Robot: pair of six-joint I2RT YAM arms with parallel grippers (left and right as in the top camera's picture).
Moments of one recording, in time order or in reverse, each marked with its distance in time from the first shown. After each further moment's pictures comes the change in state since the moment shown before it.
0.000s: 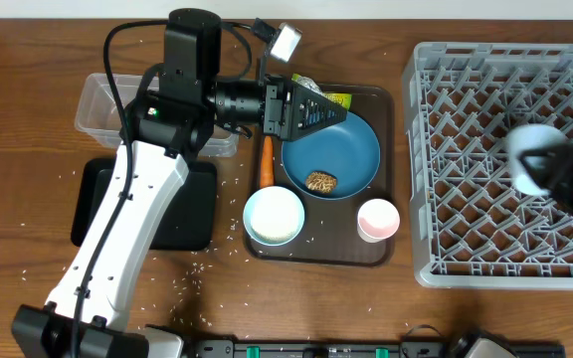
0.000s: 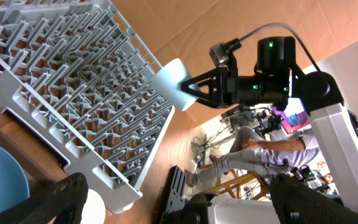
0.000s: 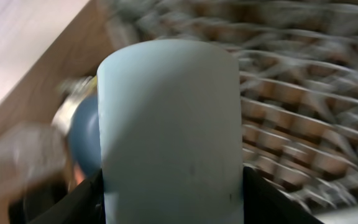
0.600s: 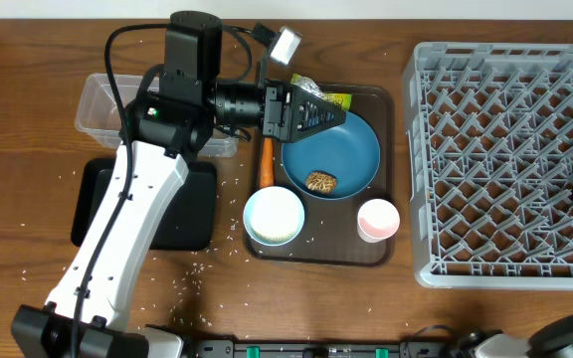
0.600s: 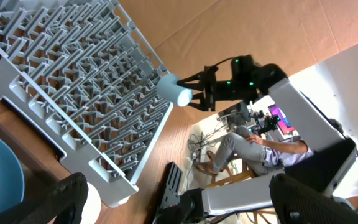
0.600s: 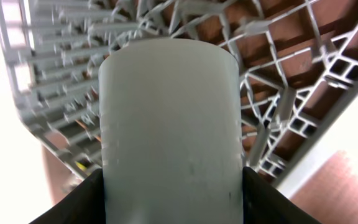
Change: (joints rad) left arm 0.000 0.000 0.000 -0.042 0.003 0.000; right arm -0.465 0.331 0.000 0.002 -0.068 0.133
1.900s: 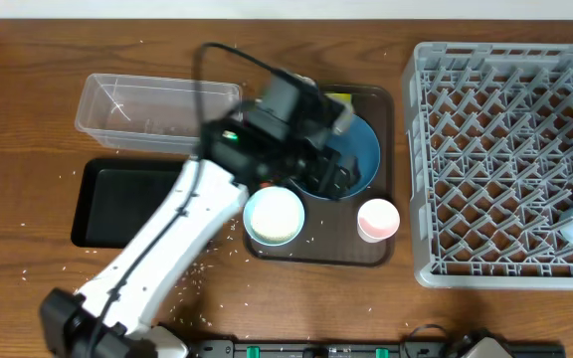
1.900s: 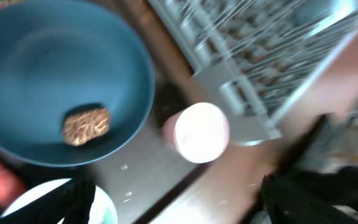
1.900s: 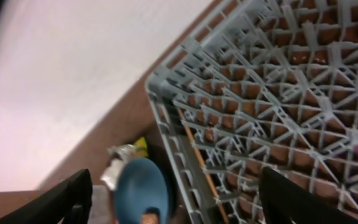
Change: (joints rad) left arm -0.352 0.053 0.000 -0.396 -0.866 0.249; right arm 0.286 -0.330 0.108 0.118 -0.141 -0.082
